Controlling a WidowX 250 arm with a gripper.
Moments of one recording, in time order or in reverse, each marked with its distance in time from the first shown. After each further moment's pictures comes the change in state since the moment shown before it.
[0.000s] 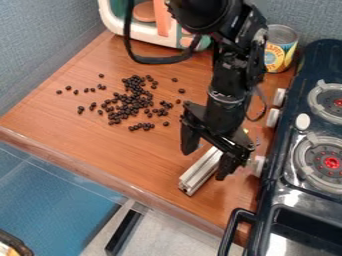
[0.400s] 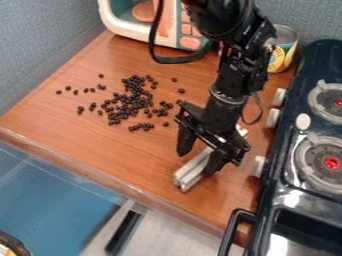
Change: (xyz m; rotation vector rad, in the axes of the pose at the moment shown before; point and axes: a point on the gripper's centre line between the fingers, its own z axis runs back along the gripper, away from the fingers) arm -0.001 0.014 -0.013 0.094 0.150 0.067
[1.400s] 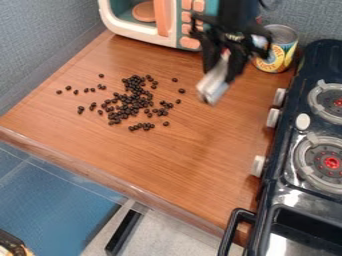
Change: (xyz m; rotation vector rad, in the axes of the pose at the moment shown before) arm 0.032 0.042 0.114 -0.188 -0.235 0.141
